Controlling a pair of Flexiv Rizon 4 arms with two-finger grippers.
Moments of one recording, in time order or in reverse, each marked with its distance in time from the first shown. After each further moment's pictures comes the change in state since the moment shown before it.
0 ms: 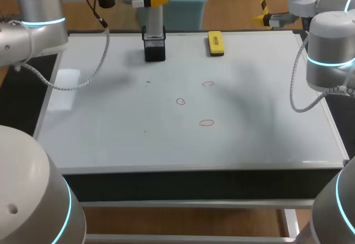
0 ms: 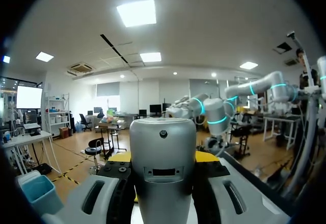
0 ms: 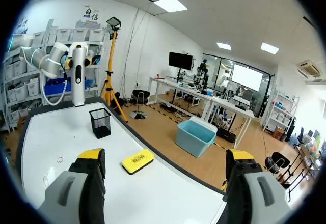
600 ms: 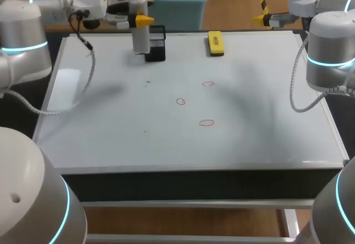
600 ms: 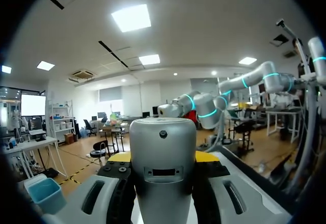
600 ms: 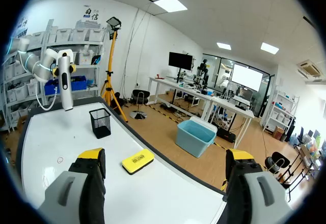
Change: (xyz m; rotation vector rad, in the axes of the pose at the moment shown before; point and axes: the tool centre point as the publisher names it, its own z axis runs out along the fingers) left arm 0.052 0.023 -0.049 0.021 -0.044 0.062; right arm 0.000 0.000 0.000 0.000 0.000 0.000
